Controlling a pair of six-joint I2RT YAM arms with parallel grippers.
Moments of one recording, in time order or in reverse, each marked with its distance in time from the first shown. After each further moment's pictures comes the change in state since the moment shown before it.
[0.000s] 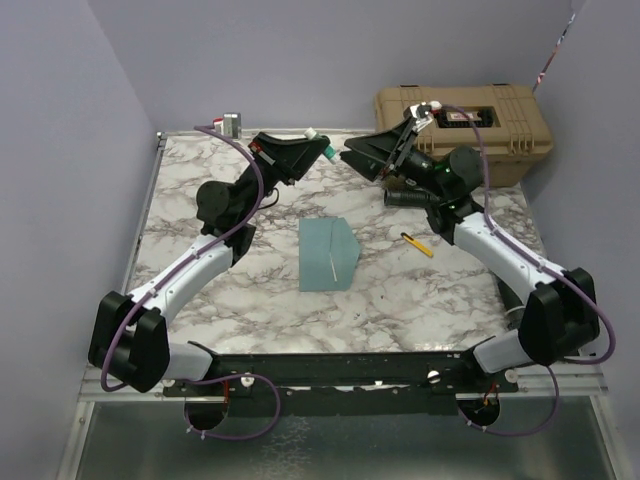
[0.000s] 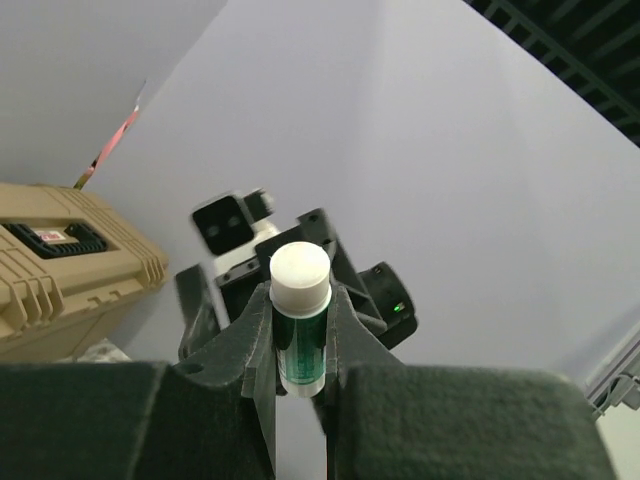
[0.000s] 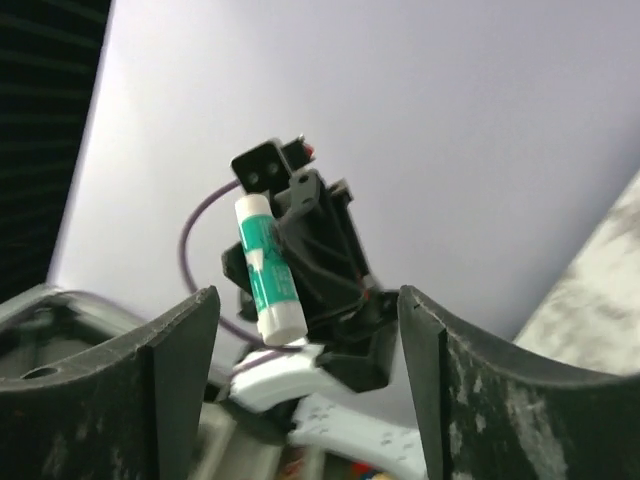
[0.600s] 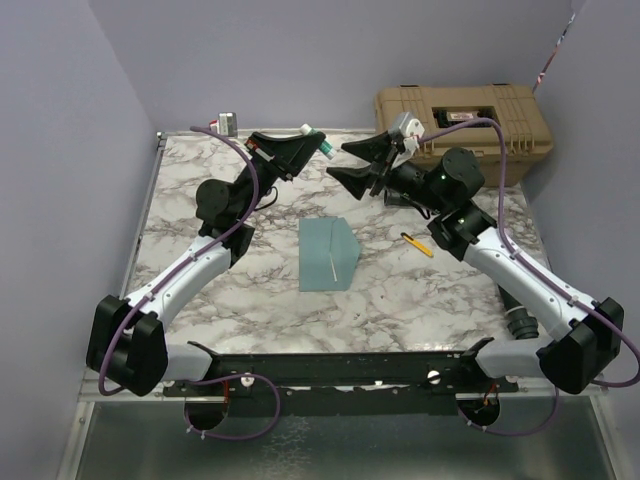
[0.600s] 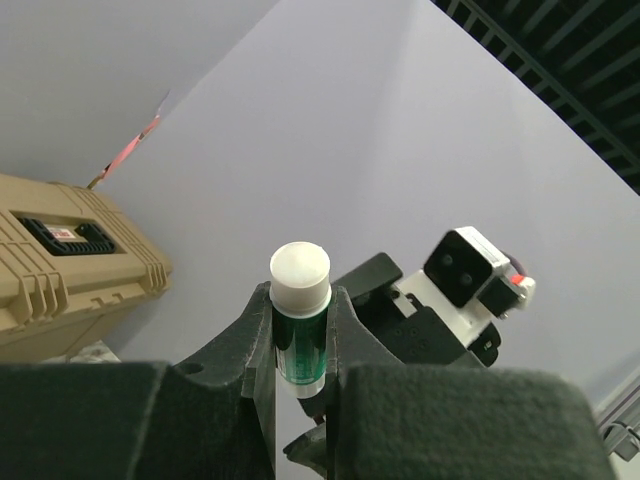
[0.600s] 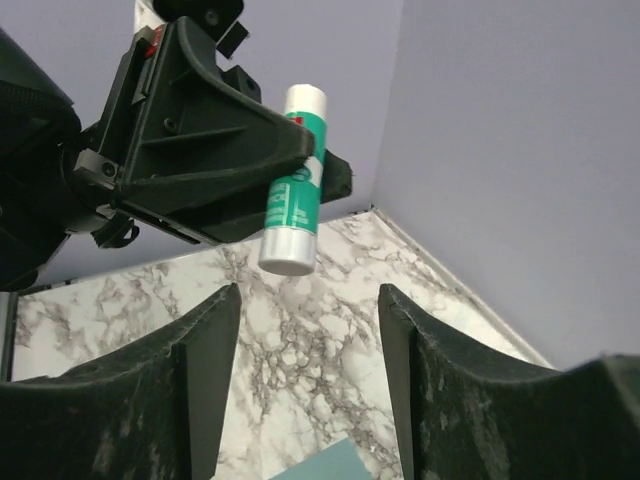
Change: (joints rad) left arm 0.002 -0.020 0.000 -0.058 -0.089 -0.047; right arm 0.145 -0.179 0.116 -0.504 0.159 -1.548
